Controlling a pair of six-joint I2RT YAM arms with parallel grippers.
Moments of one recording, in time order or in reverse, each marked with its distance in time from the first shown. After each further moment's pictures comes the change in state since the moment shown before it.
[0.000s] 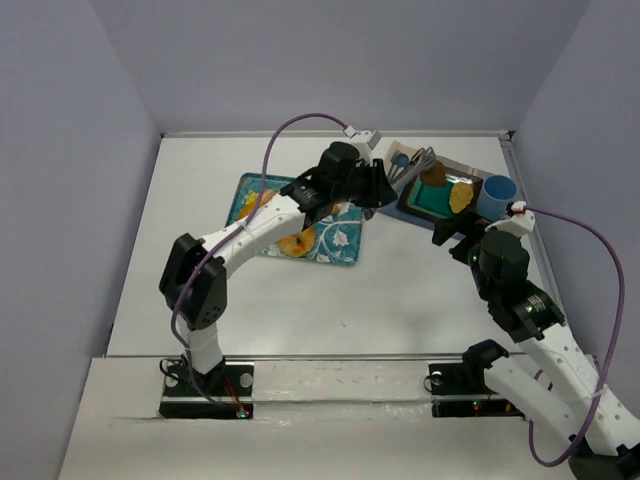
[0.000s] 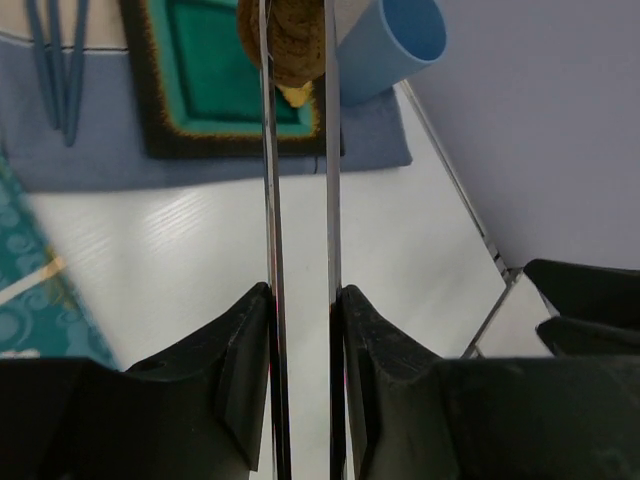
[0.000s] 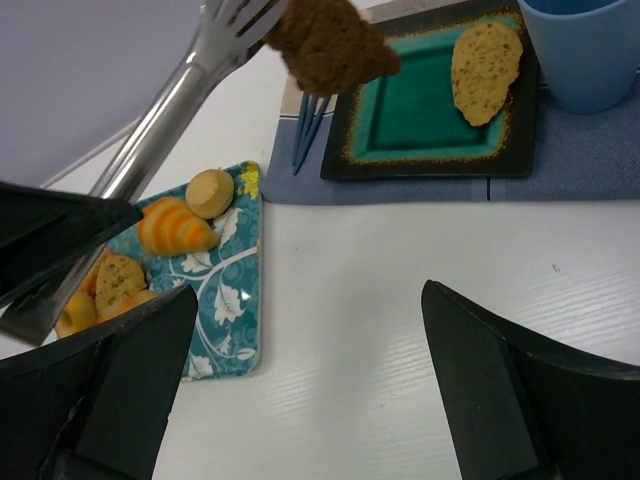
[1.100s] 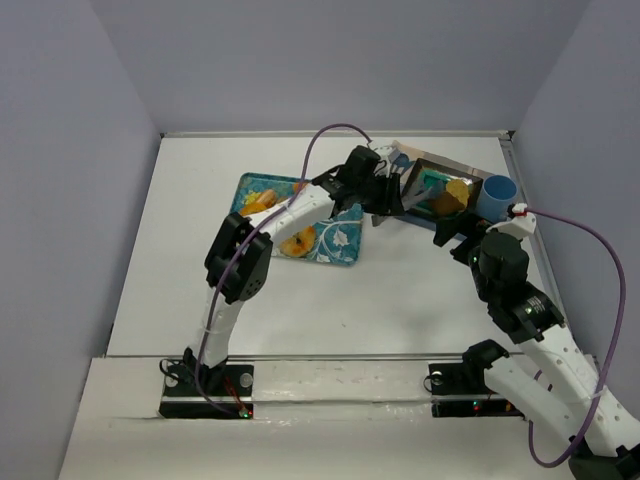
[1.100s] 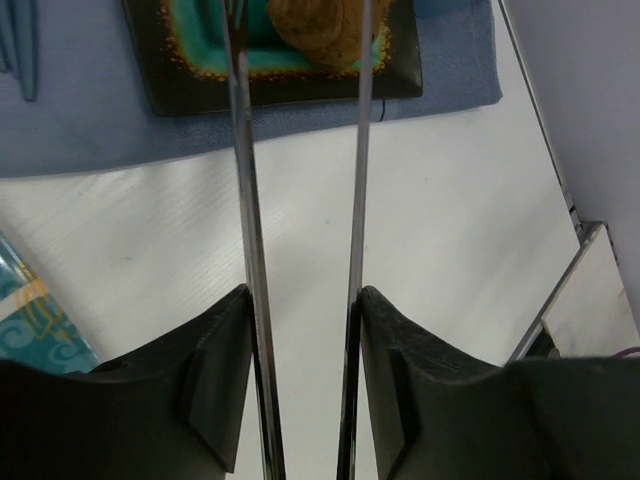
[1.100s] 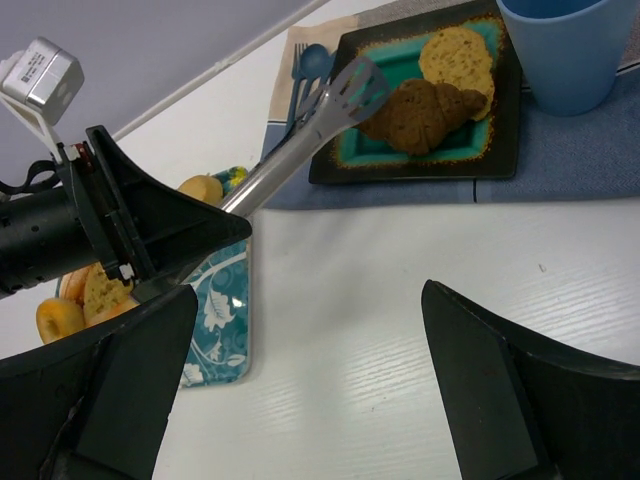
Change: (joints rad) left arm 0.012 0.376 0.296 -0.150 0.133 0.074; right arm 0.000 -0.010 -0.015 0.002 0.027 -0.004
